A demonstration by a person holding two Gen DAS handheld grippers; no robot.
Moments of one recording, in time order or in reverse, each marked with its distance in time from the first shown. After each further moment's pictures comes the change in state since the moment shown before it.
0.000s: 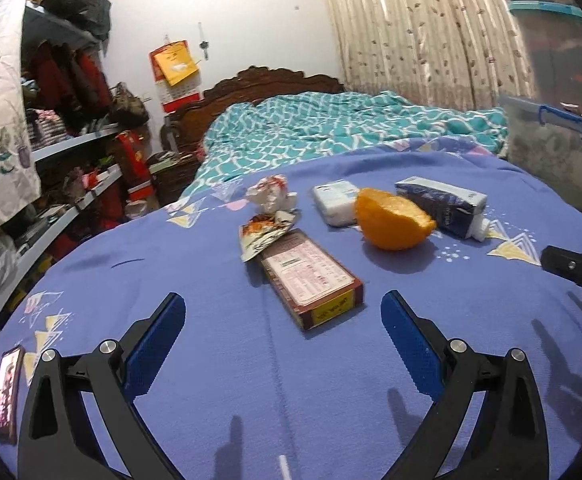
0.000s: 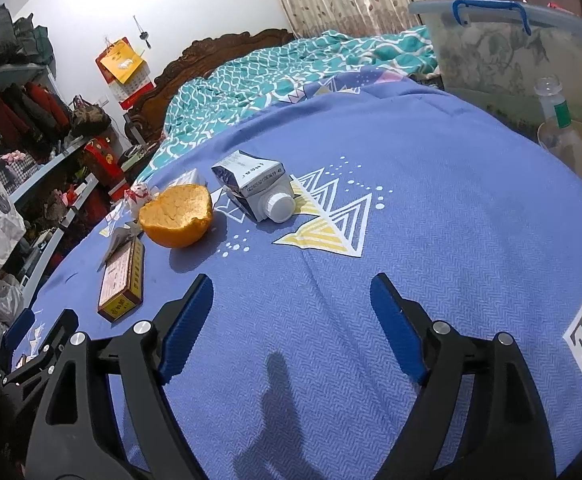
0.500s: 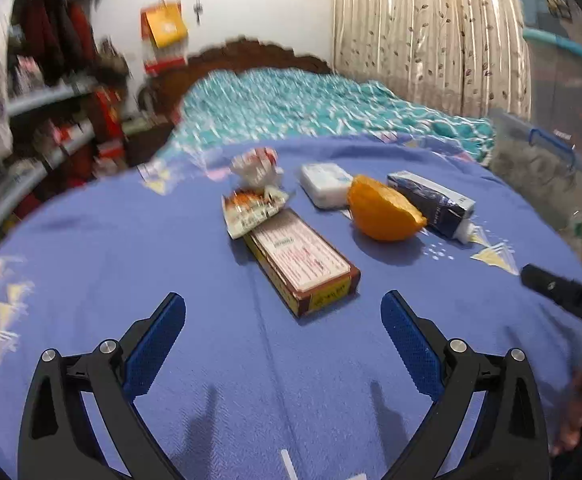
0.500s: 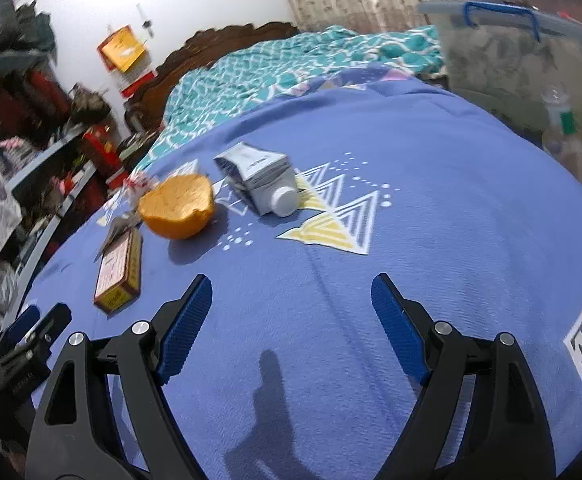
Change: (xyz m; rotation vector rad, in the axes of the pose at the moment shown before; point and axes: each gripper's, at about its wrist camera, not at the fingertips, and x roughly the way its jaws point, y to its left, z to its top) left arm 0.023 0.039 0.003 -0.126 0.133 -0.208; right arm 0.006 0.012 0.003 -0.061 0.041 0.010
